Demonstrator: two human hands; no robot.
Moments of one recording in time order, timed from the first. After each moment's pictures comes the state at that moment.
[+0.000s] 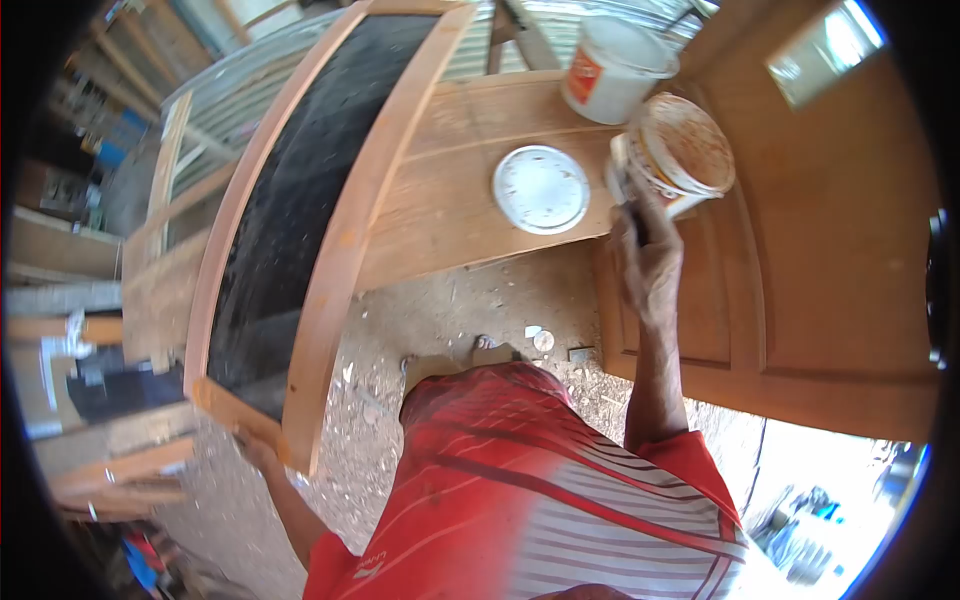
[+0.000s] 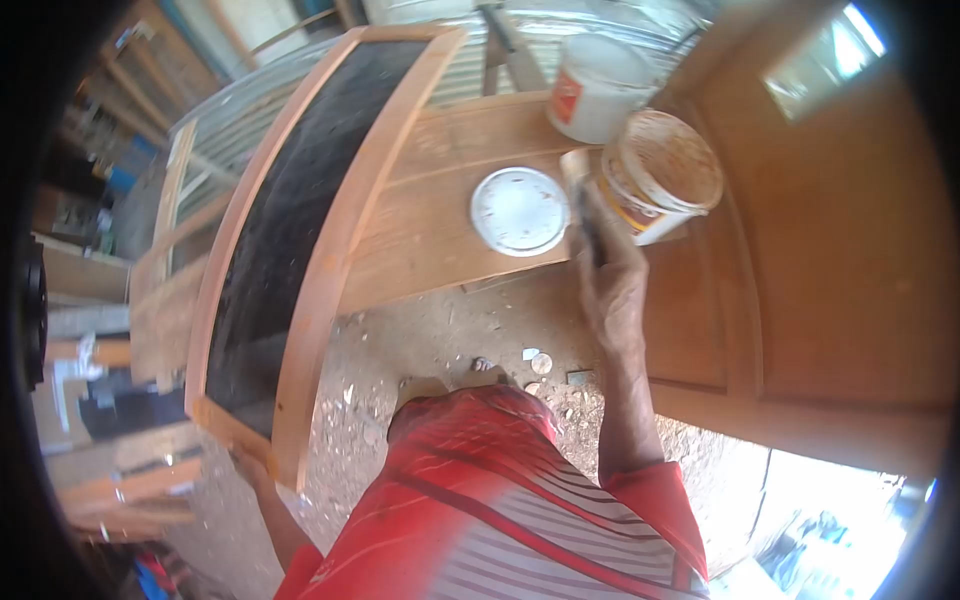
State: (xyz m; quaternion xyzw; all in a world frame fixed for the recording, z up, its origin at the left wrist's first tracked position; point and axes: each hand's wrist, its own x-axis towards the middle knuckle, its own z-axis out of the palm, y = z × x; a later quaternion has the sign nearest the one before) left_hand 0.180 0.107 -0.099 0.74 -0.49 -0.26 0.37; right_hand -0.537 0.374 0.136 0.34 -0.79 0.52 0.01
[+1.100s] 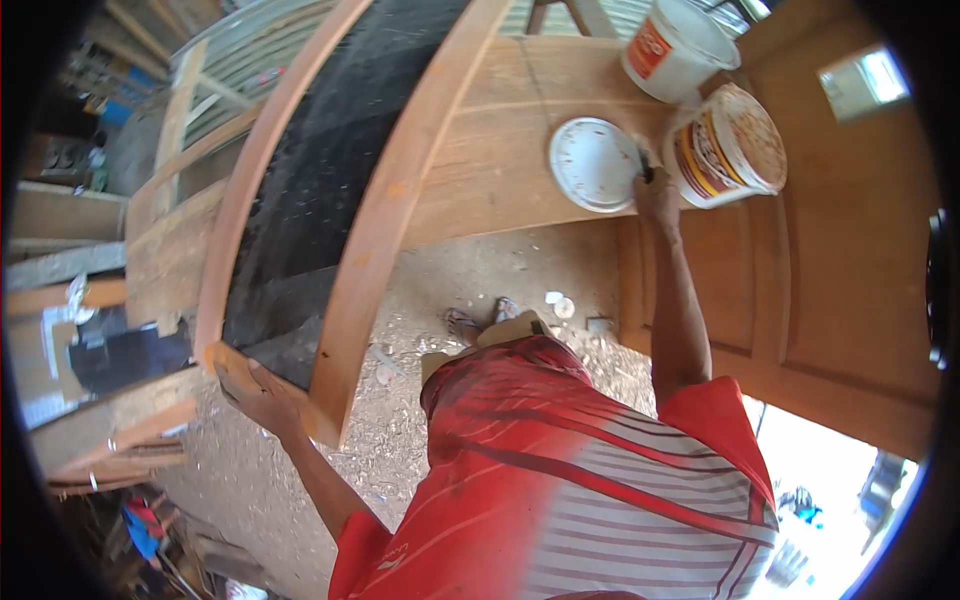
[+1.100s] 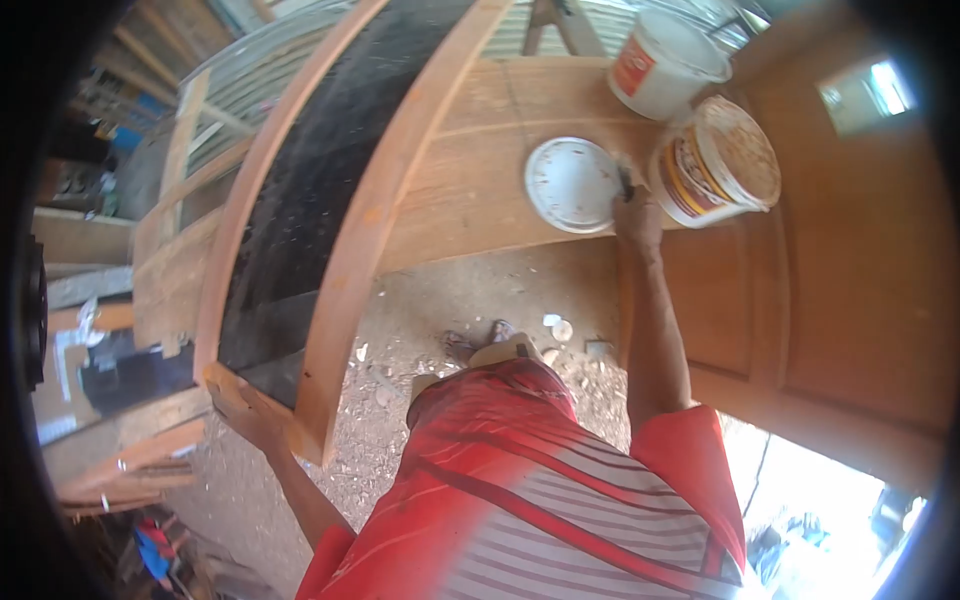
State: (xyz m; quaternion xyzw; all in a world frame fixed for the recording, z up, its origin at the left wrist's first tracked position) left_hand 0.019 0.101 0.031 0.66 -0.68 0.00 0.32; right_hand -0.645 0.322 -0.058 0.24 -0.94 0.25 -0.02
